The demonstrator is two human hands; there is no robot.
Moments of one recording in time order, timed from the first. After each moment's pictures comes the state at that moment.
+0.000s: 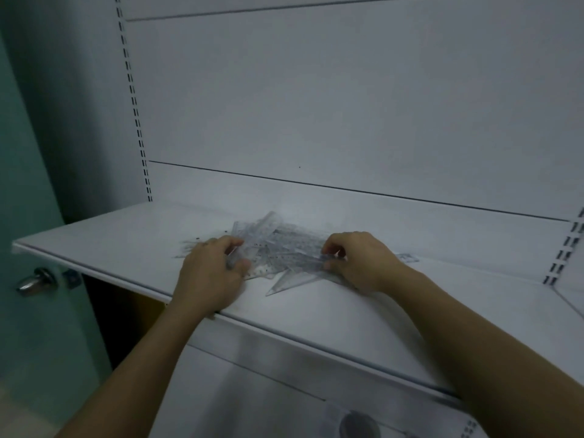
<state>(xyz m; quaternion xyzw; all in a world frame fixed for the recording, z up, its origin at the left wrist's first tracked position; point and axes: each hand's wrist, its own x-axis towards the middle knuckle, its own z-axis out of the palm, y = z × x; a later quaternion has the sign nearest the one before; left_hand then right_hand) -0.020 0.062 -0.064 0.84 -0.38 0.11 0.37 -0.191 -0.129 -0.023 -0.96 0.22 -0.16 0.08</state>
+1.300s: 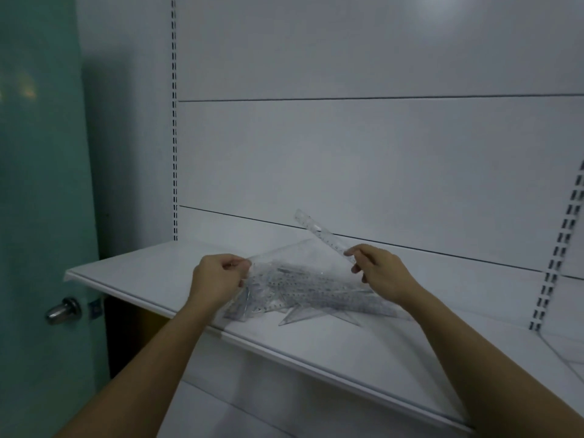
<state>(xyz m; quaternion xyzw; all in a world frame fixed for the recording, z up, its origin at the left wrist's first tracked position) -0.030 0.089 -0.014 0.75 -0.28 0.02 0.60 -0.215 -0.130 0.017 -0.90 0.24 -0.30 0.21</state>
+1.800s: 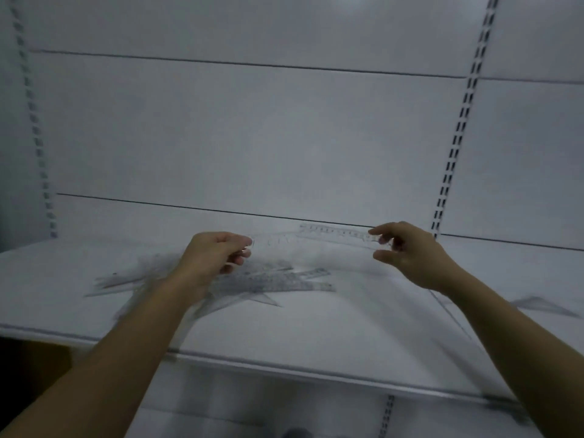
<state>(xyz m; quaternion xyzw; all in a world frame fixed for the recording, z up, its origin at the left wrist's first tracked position) -0.095 -0.005 0.010 0.63 -0.37 -0.22 0.65 -0.378 -0.173 0.034 -0.88 0.34 -0.31 0.09</state>
